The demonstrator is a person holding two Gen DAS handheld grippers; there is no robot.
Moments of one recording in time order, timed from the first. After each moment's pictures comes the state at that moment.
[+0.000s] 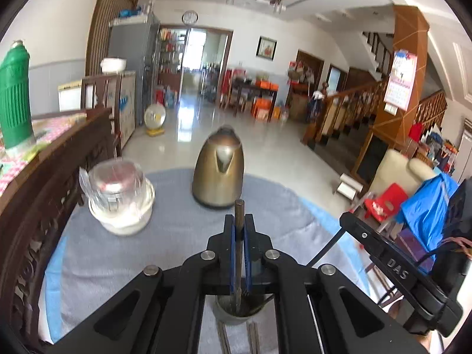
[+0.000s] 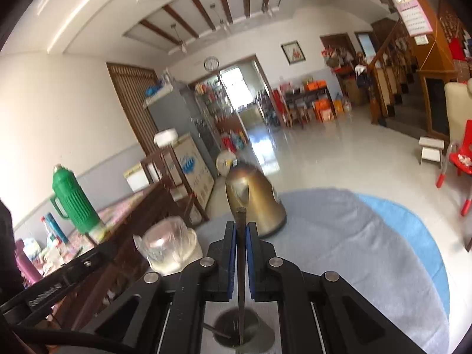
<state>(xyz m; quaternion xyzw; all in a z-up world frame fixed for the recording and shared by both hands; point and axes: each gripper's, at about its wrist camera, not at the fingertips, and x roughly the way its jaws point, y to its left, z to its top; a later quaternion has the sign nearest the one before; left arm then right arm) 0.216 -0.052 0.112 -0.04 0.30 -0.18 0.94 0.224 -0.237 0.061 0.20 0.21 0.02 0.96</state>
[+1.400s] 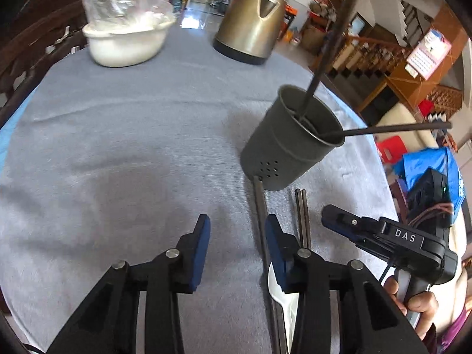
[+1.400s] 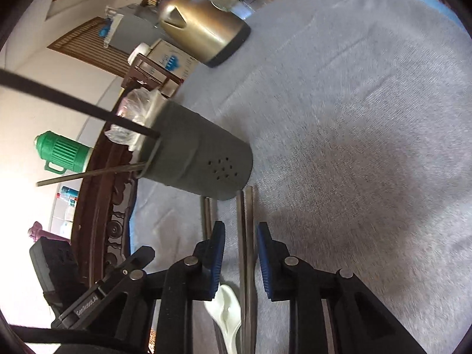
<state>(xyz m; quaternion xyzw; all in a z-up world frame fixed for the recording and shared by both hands) 0.200 -0.014 -0.086 -0.08 0.50 -0.20 0.84 0.201 -0.244 -0.180 0.37 0.47 0.11 0.79</state>
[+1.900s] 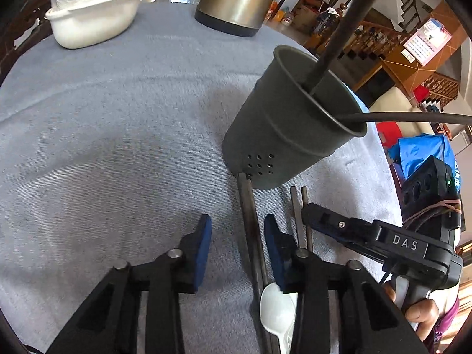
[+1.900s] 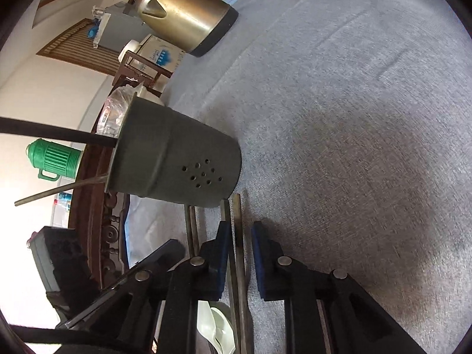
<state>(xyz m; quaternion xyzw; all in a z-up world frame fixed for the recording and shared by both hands) 0.228 -0.041 -0.119 -0.08 0.55 -0.23 0.80 0.229 -0.240 -0.204 0.39 0.49 0.11 0.77</state>
